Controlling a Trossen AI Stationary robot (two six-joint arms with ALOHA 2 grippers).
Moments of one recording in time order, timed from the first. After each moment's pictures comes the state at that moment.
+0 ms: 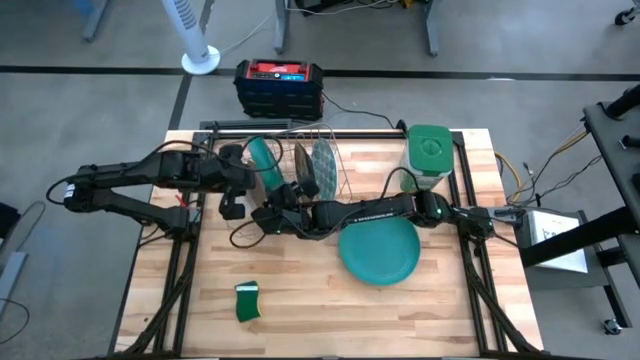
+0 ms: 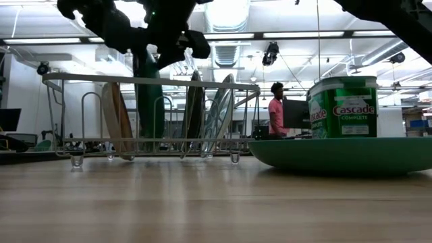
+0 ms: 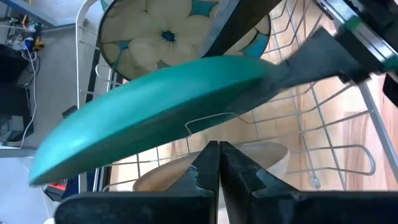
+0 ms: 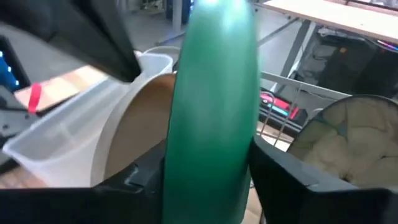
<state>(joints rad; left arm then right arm) 0.08 1.06 1.15 -1.06 -0.30 0.19 0.11 2.45 2.28 -0.53 0.96 0.52</state>
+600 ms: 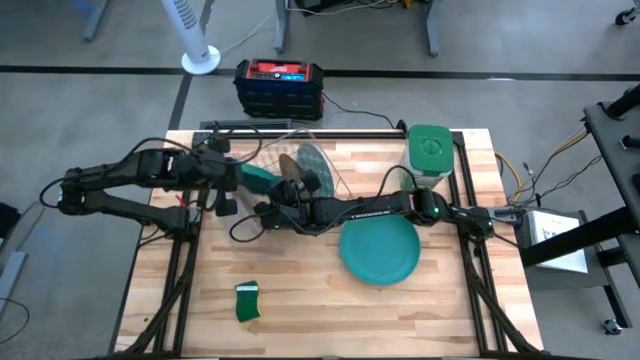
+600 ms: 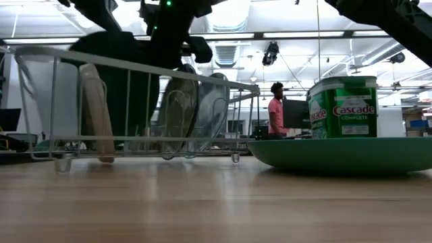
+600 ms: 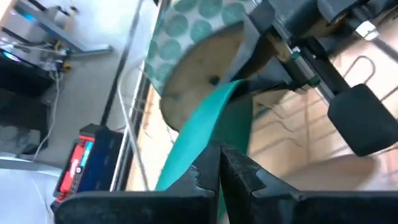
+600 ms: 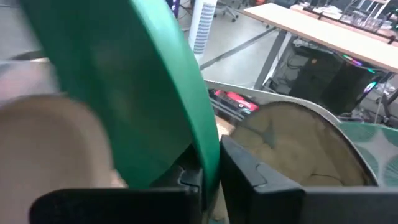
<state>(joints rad) 0.08 0.93 1.15 -1.02 -0.35 0.19 0.10 2.46 2.28 -0.54 1.00 0.47</state>
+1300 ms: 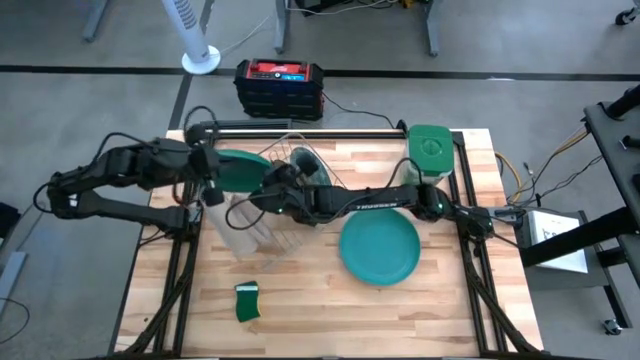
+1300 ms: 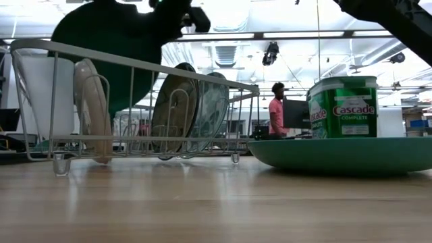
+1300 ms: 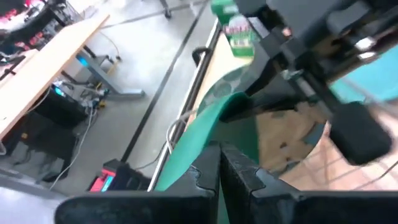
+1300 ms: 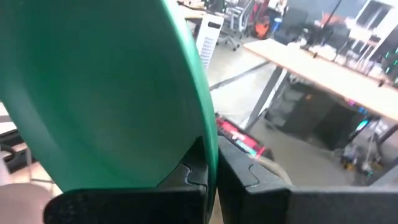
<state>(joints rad) 0.08 0.79 1.21 -0.93 -0.41 0.20 0.06 2.40 2.35 -0.42 1.02 0.10</state>
